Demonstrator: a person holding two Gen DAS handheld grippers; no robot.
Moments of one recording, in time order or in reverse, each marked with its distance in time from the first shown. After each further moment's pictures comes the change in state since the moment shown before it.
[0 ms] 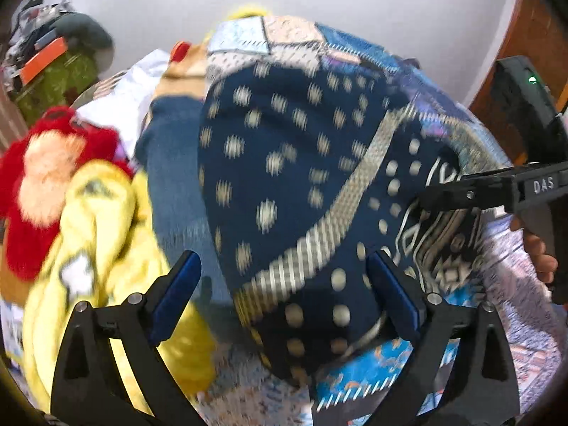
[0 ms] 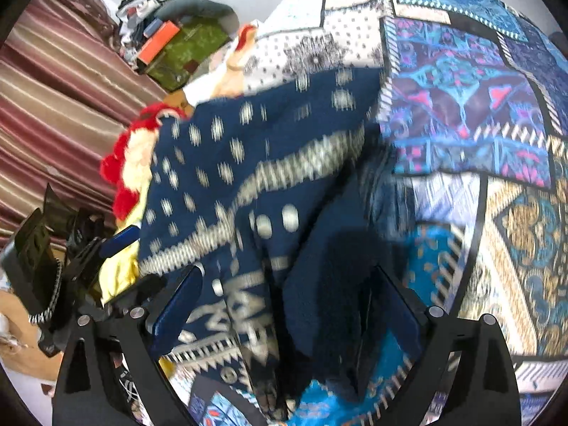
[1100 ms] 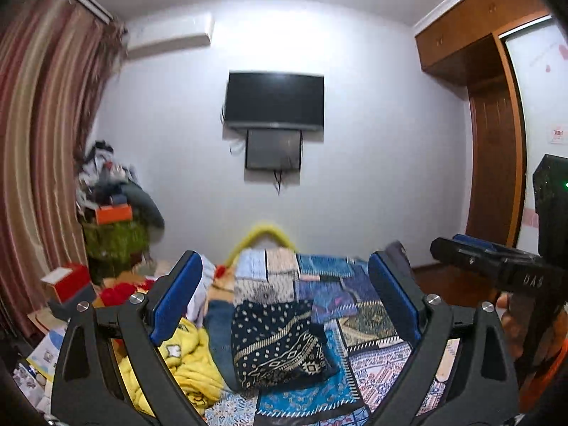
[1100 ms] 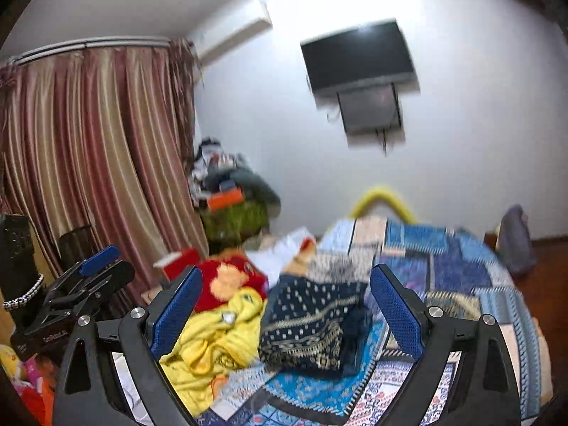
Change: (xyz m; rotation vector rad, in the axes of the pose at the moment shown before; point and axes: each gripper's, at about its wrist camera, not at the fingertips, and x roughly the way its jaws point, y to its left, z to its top) left arm -0.390 -0.126 -0.105 0.007 -0.881 0.095; right arm -0.359 0.172 -0.256 -0.308 -0.949 -0.076
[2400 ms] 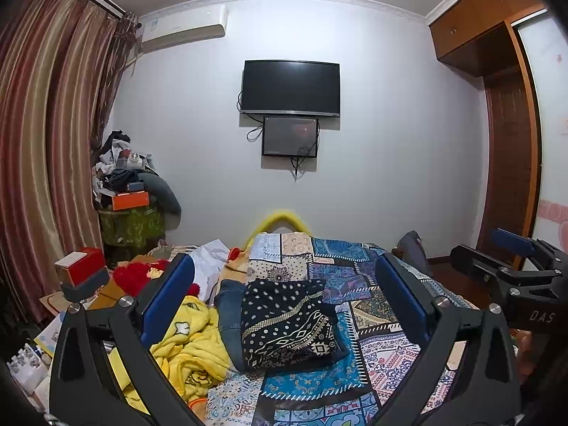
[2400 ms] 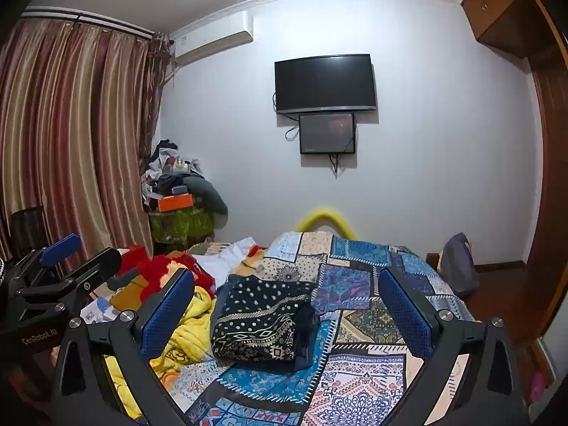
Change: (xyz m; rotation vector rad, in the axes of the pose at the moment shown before) left arm 0.009 -0.013 -0.045 -0.014 0.057 0.076; right arm -0.035 0.032 -0.038 -0.098 -0.022 -0.236
